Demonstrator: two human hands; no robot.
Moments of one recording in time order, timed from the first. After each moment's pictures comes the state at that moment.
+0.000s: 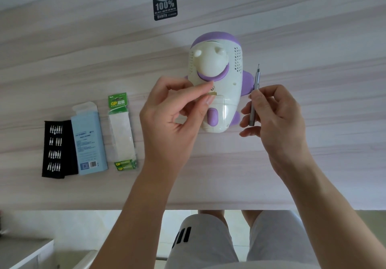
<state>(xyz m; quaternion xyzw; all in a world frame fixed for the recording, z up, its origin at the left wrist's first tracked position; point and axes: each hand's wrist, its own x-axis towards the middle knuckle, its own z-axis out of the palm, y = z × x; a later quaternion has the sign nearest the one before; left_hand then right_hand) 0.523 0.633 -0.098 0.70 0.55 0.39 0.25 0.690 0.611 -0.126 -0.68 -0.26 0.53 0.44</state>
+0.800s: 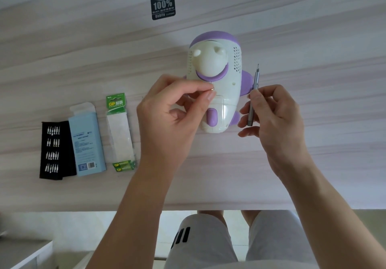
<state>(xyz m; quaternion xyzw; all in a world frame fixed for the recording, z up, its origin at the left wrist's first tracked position) 0.526 0.638 -0.092 0.66 0.57 0.38 0.31 0.689 0.611 -0.127 -0.68 -0.25 0.53 0.45</state>
